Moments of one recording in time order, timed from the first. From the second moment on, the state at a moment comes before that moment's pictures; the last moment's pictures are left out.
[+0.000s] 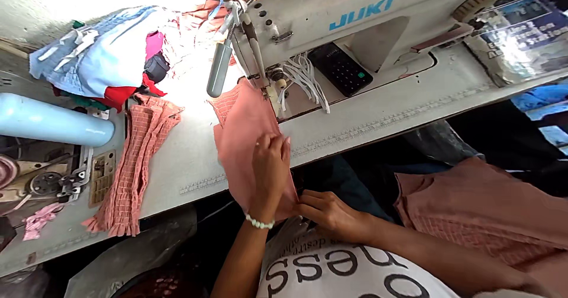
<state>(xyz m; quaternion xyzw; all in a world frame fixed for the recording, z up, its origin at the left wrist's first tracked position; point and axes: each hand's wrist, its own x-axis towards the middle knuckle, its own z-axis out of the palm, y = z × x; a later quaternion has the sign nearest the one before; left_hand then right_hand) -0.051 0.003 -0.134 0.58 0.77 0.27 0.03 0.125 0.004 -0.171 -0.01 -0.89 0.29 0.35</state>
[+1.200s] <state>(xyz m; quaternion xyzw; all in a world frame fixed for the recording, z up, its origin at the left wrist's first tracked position) -0.113 0.022 -0.152 0.66 0.72 0.20 0.00 0.058 0.088 -0.161 -0.18 -0.90 0.18 0.37</state>
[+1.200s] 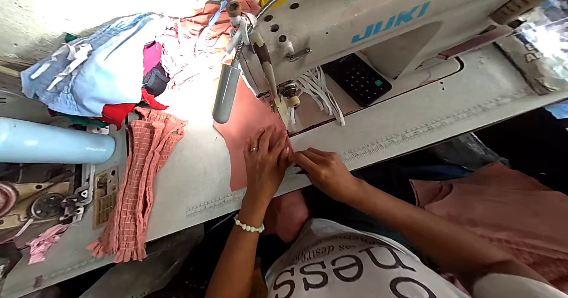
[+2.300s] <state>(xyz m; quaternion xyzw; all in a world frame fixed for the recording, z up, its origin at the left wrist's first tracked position) -0.188 0.125 -0.127 0.67 0.71 0.21 0.03 0.016 0.158 -0.159 -0.23 -0.90 0.14 0.35</state>
